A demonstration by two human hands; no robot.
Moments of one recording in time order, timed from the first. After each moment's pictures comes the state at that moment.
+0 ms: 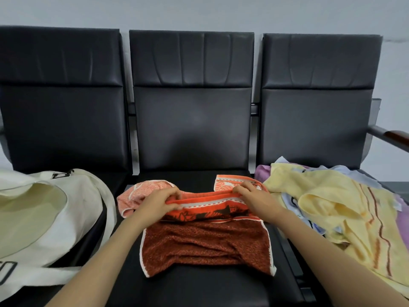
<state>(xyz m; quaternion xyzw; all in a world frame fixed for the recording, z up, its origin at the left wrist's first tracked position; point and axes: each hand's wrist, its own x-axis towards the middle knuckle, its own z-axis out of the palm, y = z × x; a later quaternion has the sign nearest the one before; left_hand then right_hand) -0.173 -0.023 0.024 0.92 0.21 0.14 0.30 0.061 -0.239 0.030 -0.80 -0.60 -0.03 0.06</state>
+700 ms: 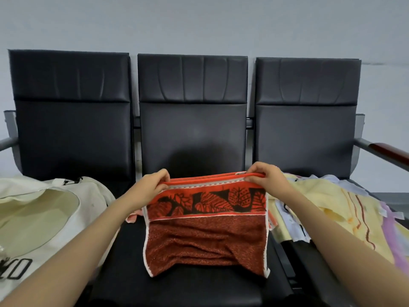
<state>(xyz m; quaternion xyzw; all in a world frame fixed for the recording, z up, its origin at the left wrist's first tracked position) -0.195 -0.020 0.096 0.94 0.21 0.18 0.22 0.065 -0.265 0.113 -0.77 -0.46 0.05 0.43</state>
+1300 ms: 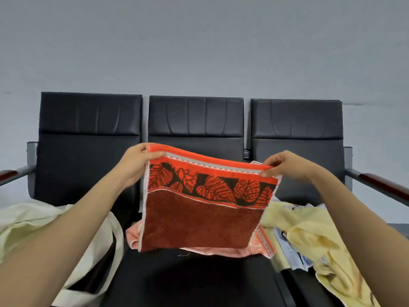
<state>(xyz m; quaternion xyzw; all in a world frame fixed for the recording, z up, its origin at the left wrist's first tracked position) -0.217 -0.031 0.237 0.63 0.19 0.38 0.65 0.059 -0.306 0.258 -0.80 -0.47 0.12 0.35</state>
